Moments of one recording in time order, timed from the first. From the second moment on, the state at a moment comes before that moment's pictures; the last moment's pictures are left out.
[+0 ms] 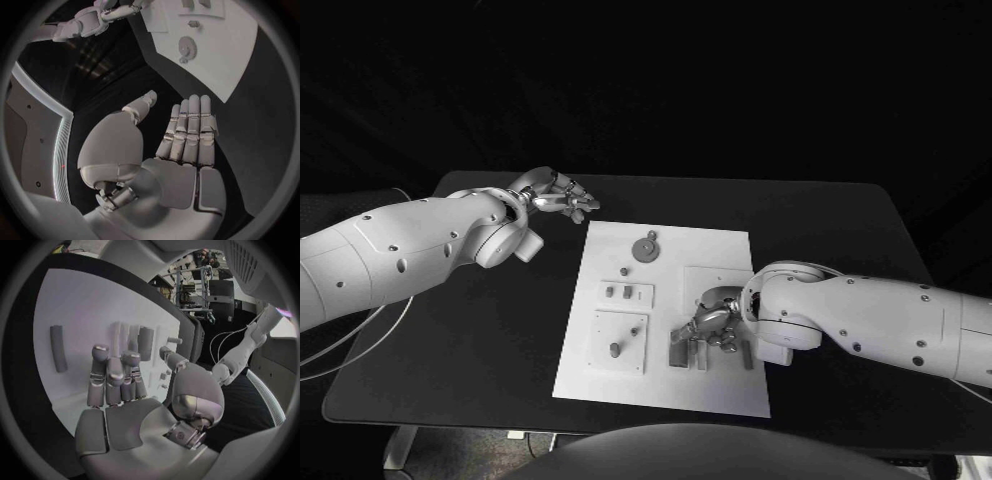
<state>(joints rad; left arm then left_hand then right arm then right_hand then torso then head) 1.27 -0.76 -0.18 1.18 -0.56 -0.21 0.12 1.08 -0.18 0.51 -0.11 0.05 0.85 0.19 0.28 0.46 1.09 0.15 0.08 0.26 0.92 0.09 0.56 0.57 0.05 0.93 0.00 0.20 1.04 1.15 -0.69 -0.23 1.56 -0.89 0.10 -0.54 0.70 -0.24 0.65 -0.01 0.05 1.02 0.09 0.28 0.64 1.16 -0.02 1.05 1.05 1.17 -0.12 1.46 0.94 0.24 1.10 -0.02 0.92 1.31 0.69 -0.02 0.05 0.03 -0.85</state>
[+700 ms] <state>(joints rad) 1.27 -0.76 -0.18 1.17 -0.56 -0.21 0.12 1.08 -0.18 0.51 -0.11 0.05 0.85 0.19 0.28 0.46 1.09 0.15 0.08 0.26 0.92 0.09 0.56 0.57 0.05 0.93 0.00 0.20 1.04 1.16 -0.76 -0.22 1.59 -0.95 0.07 -0.51 0.73 -0.24 0.64 -0.02 0.05 1.02 0.09 0.27 0.65 1.16 -0.02 1.05 1.06 1.17 -0.12 1.46 0.95 0.24 1.10 -0.02 0.92 1.31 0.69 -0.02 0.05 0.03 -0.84</state>
